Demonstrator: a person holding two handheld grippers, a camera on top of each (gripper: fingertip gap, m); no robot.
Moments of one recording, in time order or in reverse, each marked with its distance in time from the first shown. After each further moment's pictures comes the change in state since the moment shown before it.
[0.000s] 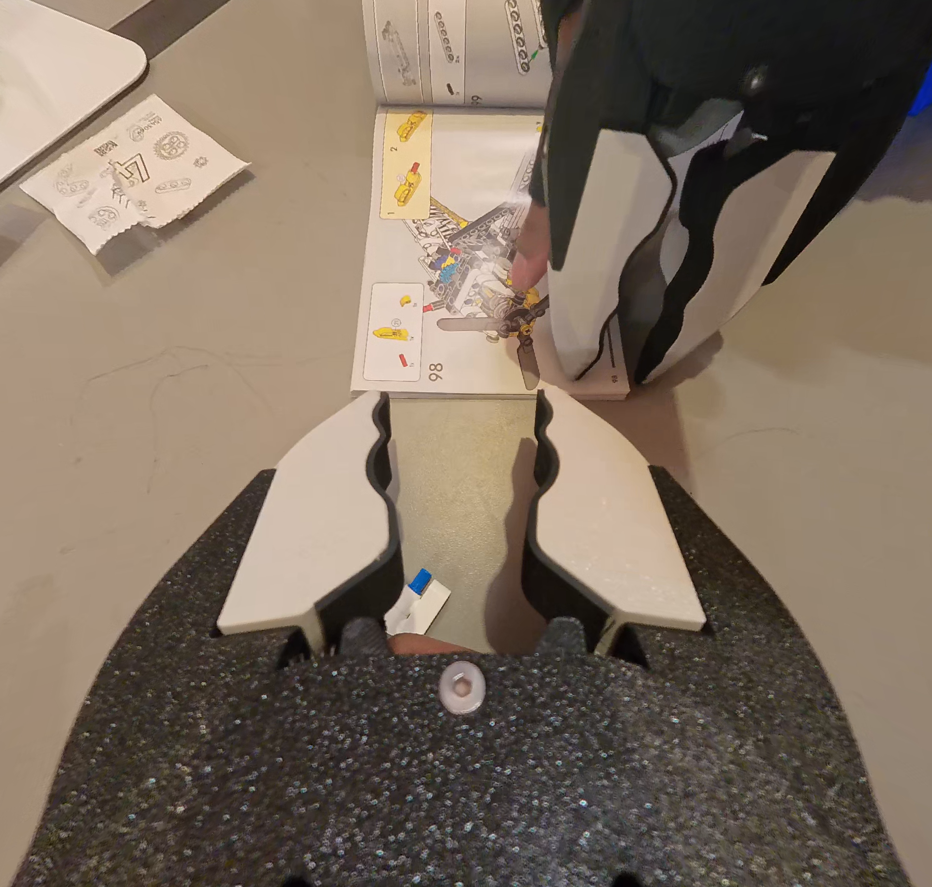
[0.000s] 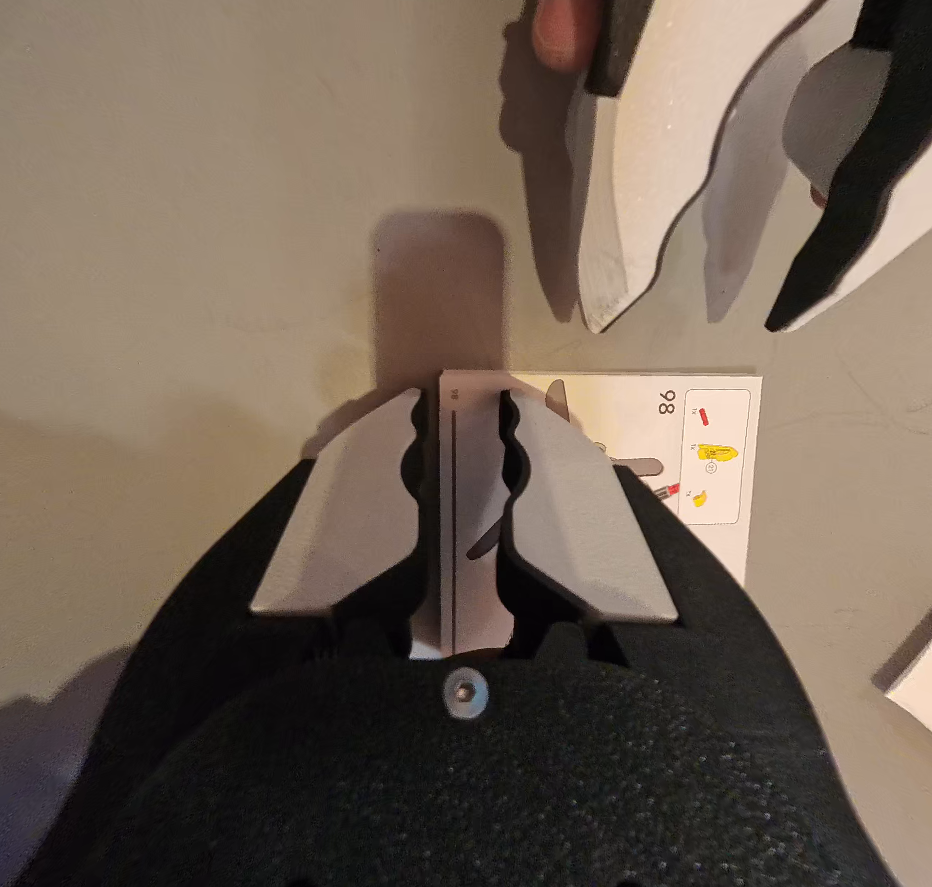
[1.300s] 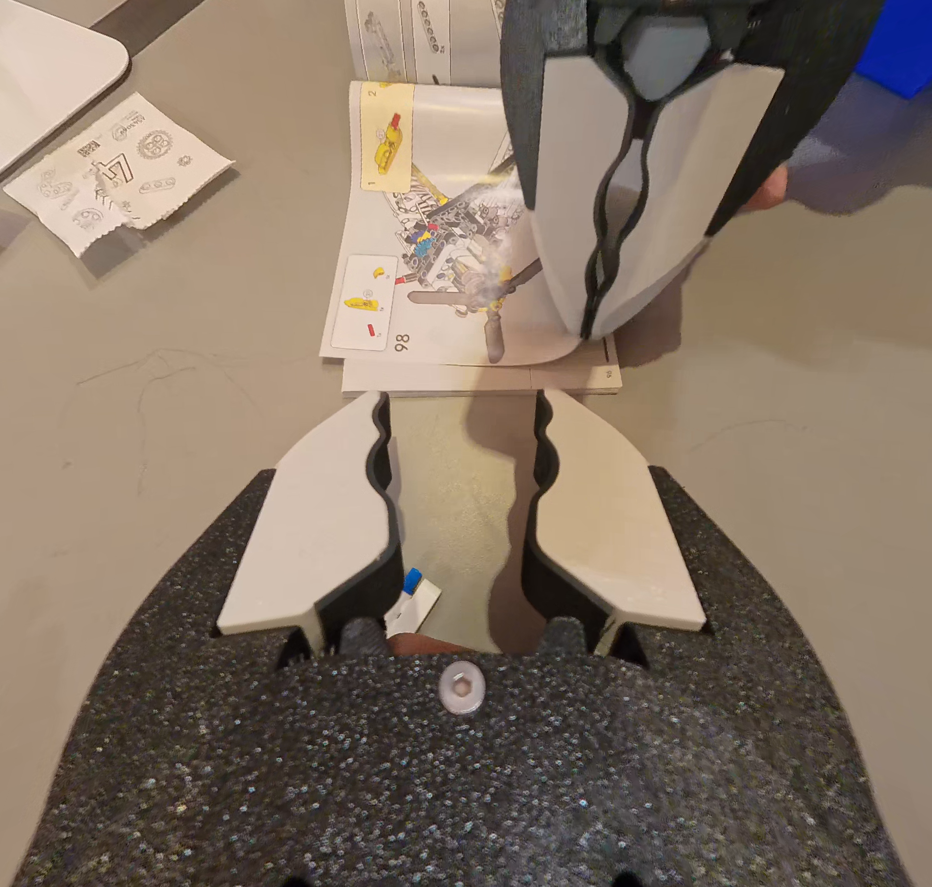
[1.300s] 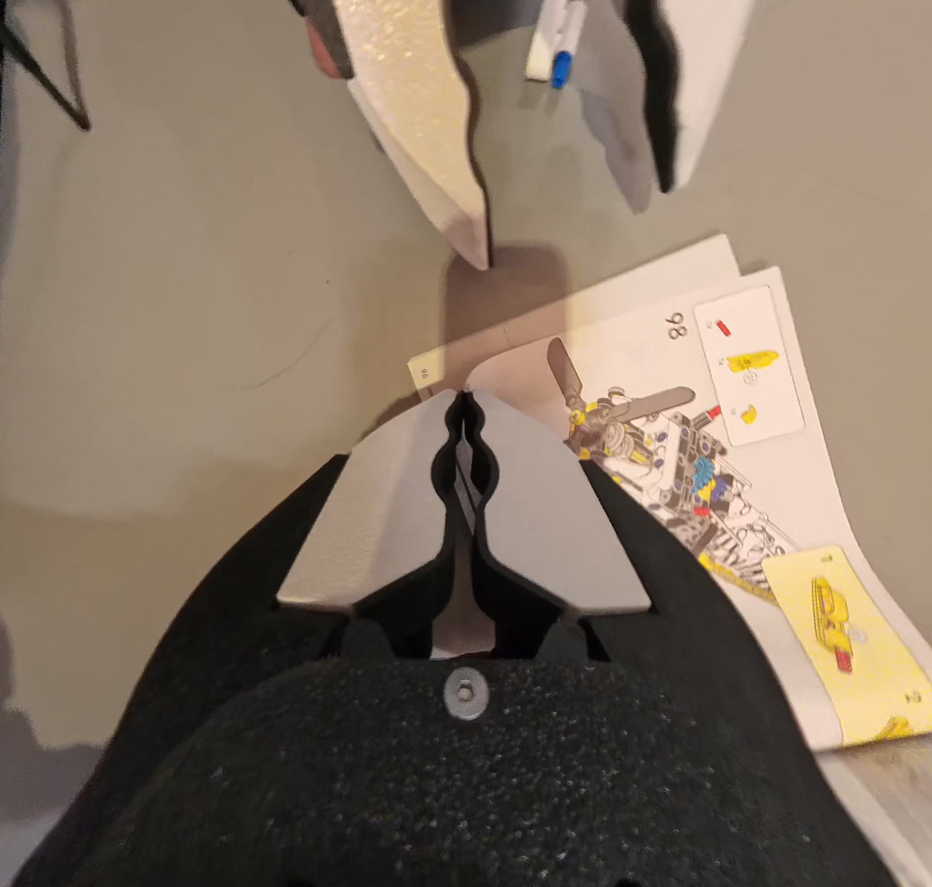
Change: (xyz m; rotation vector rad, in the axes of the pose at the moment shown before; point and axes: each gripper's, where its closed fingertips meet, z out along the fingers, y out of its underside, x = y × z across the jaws) left arm 0.005 0.002 0.001 -0.013 0.007 0.018; right arm 0.009 0.007 -0.014 0.050 -0.015 0.405
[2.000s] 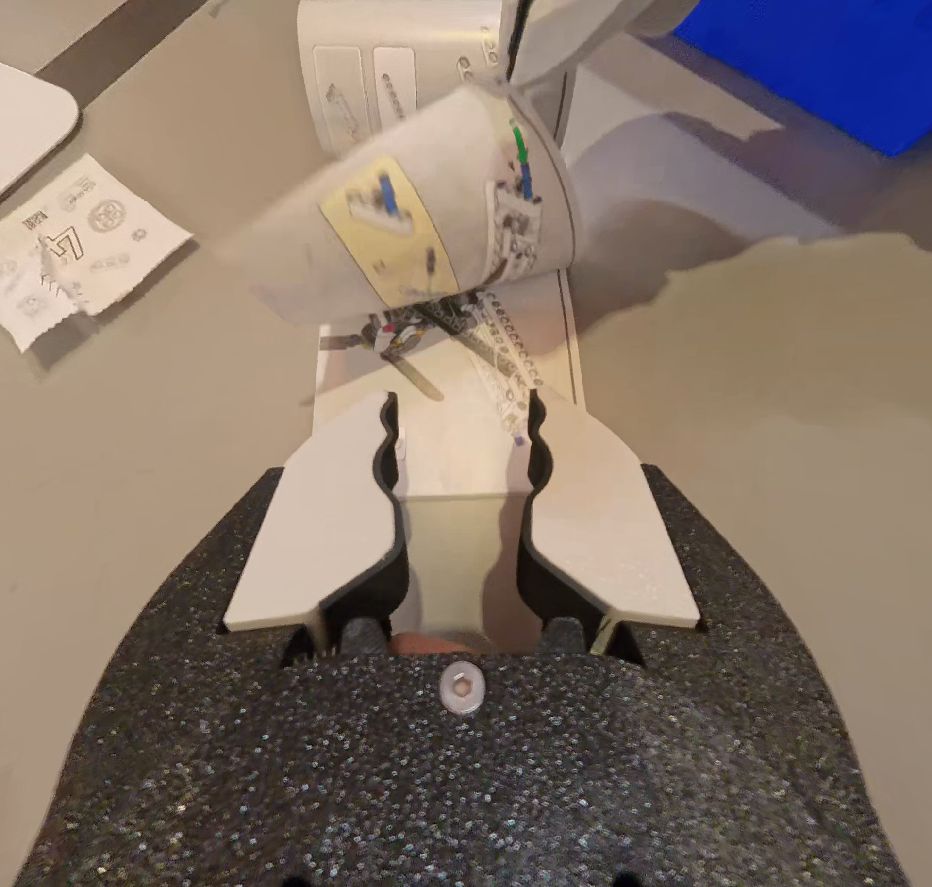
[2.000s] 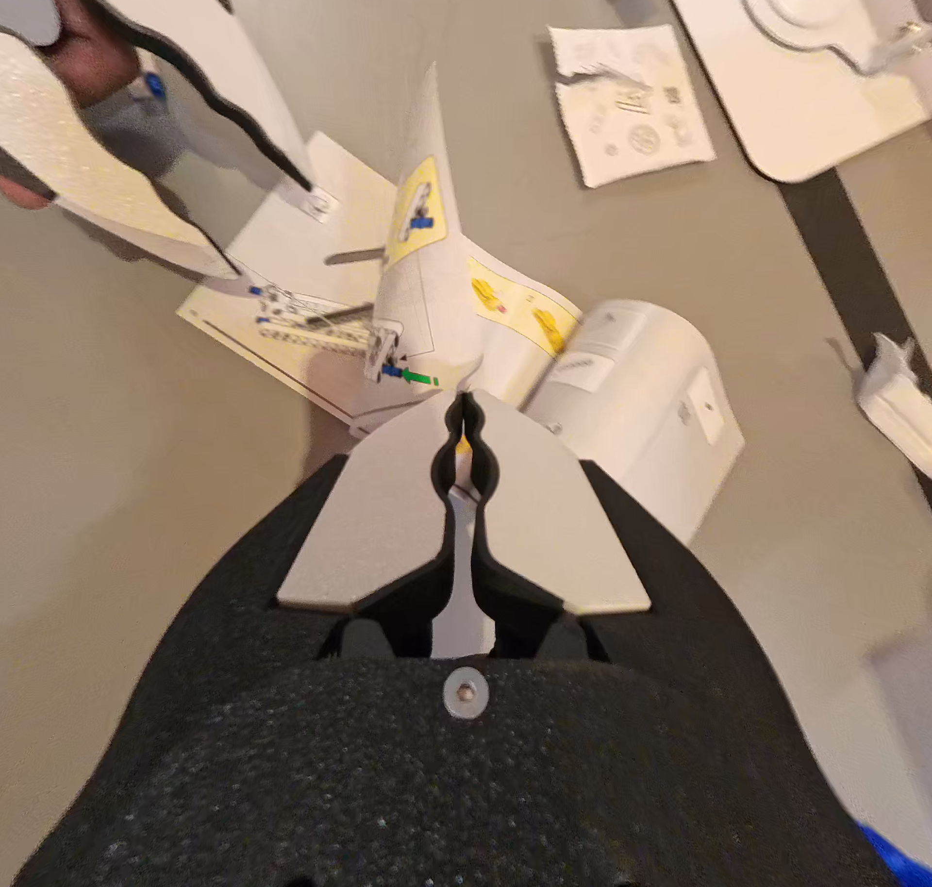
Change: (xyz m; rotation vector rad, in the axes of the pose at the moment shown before) left arm 0.013 -0.035 0.031 -0.028 0.022 -0.001; right arm 0.055 0.057 -0.115 0.102 0.549 0.392
